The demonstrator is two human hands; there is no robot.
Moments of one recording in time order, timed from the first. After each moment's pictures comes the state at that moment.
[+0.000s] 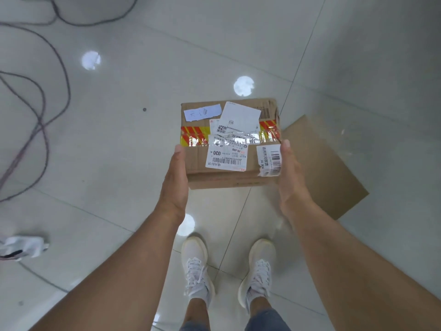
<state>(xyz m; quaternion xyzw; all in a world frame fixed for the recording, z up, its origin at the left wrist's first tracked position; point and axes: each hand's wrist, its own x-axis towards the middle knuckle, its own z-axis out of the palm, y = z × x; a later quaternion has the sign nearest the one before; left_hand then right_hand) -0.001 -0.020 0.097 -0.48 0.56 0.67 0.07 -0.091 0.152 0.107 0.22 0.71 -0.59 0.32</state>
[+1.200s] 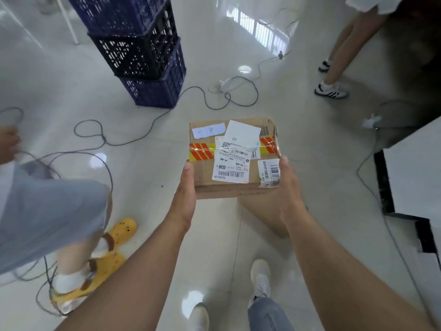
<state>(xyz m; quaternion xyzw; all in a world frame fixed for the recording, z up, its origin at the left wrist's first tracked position) 0.033 0.012 0.429 -0.31 0.65 0.69 0.06 -0.023 0.204 0.440 0.17 0.68 -0.70 0.15</state>
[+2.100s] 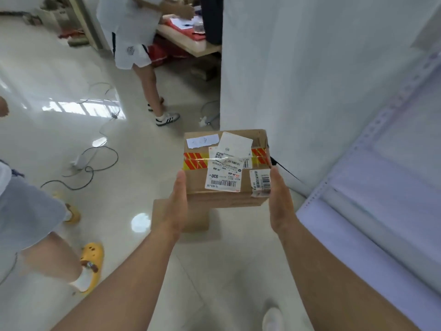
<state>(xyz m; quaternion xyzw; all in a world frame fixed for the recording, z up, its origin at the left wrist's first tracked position) 0.154 0.191 0.522 0.07 0.73 0.61 0.30 0.272 0.364 0.537 0.37 0.58 -0.69 -0.22</state>
